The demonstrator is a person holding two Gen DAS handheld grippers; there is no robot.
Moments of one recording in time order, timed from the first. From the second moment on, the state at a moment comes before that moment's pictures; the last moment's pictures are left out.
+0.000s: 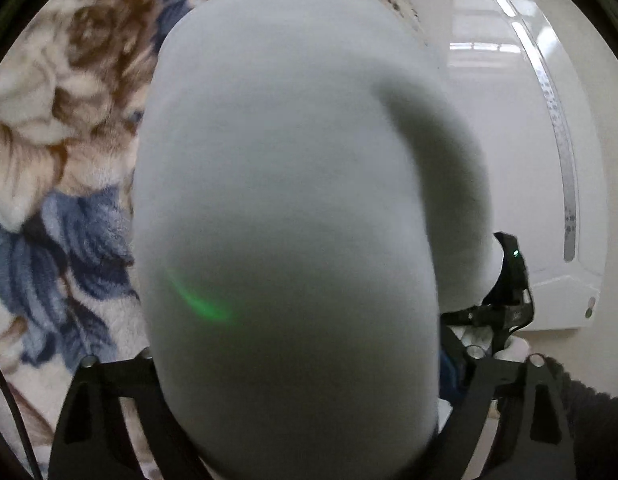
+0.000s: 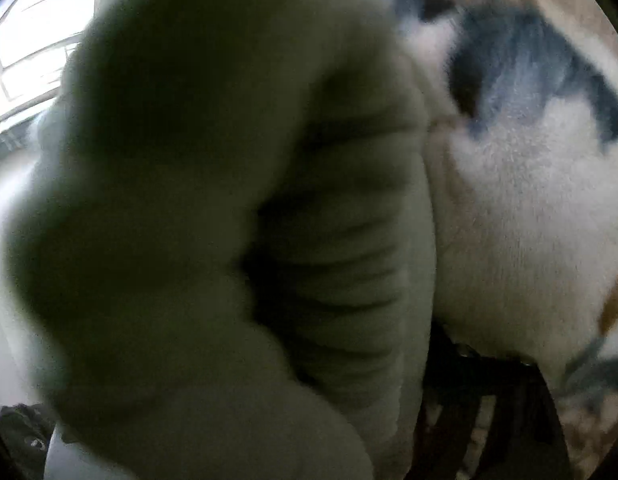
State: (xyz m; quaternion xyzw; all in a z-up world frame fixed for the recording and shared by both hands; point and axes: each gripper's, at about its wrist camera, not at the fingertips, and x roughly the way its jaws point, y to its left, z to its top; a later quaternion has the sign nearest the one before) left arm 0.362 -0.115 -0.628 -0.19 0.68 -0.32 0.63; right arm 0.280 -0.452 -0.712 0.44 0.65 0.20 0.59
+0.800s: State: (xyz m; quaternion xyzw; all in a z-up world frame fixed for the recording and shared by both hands) left arm 0.498 -0.081 -0.447 -0.20 0.59 -0.33 0.71; right arm 0.406 -0.379 -0.511 0.41 0.56 0.24 0.68
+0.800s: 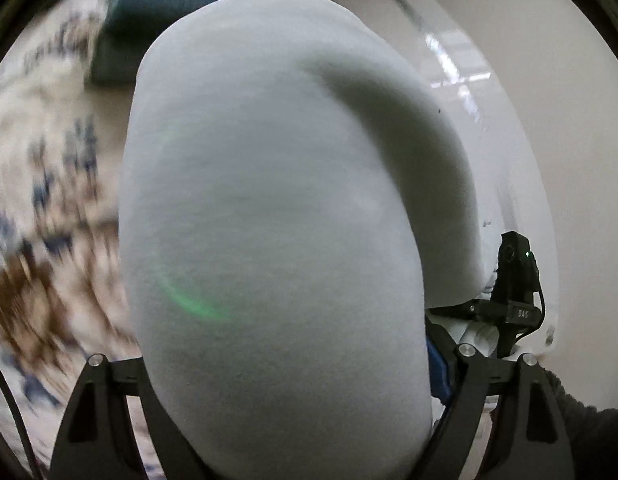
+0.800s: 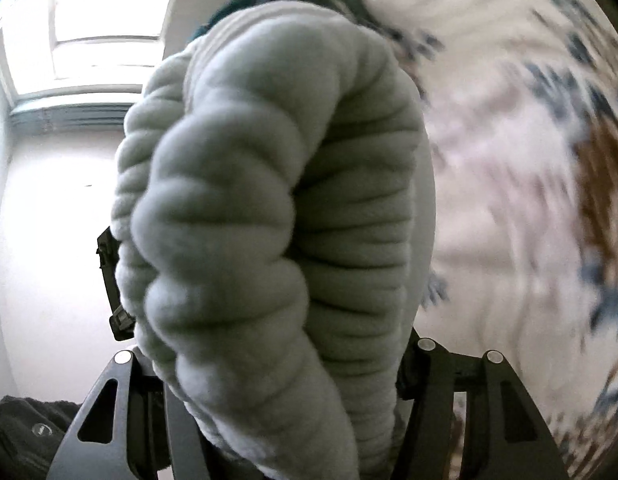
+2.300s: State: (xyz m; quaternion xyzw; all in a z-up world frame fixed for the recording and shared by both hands) left arm 0.917 -0.013 -0.504 -0.16 0.60 -0.24 0.74; right arm 0.826 -0.388 -0.537 0.47 0.59 0.14 0.64
